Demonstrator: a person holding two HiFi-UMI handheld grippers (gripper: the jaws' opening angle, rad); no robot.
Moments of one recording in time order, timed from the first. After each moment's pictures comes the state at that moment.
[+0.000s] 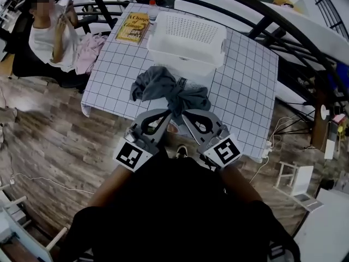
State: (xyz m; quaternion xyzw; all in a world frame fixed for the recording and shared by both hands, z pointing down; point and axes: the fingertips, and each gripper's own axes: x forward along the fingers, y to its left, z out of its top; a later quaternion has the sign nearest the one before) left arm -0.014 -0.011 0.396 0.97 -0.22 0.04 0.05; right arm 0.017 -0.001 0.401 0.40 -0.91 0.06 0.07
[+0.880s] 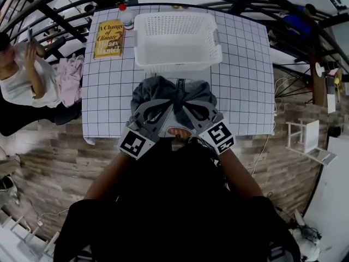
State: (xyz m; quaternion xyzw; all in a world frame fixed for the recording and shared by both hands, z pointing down) left arm -0.015 -0.126 0.455 1.00 -0.05 0.06 0.05; right arm 0.018 -0.102 0.519 0.52 -0.82 0.17 0.18
